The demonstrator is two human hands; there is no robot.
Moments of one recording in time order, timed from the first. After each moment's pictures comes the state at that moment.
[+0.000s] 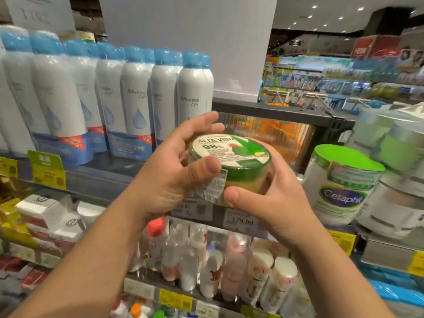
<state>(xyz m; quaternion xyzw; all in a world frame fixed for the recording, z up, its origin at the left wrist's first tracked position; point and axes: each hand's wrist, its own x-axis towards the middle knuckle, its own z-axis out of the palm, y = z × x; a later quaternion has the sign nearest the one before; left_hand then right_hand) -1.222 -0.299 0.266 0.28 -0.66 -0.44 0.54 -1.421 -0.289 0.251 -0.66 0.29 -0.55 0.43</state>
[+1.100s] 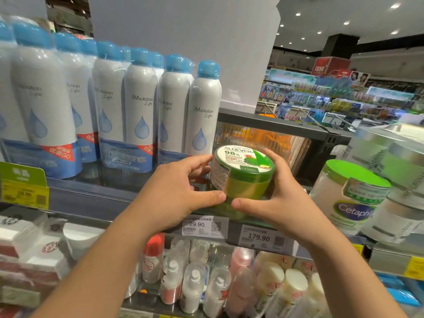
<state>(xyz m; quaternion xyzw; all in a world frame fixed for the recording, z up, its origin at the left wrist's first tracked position) -1.181 -0.342 0.240 0.45 -0.74 -0.26 0.42 -1.415 -0.318 0.251 -0.70 0.52 -0.41 0.27</state>
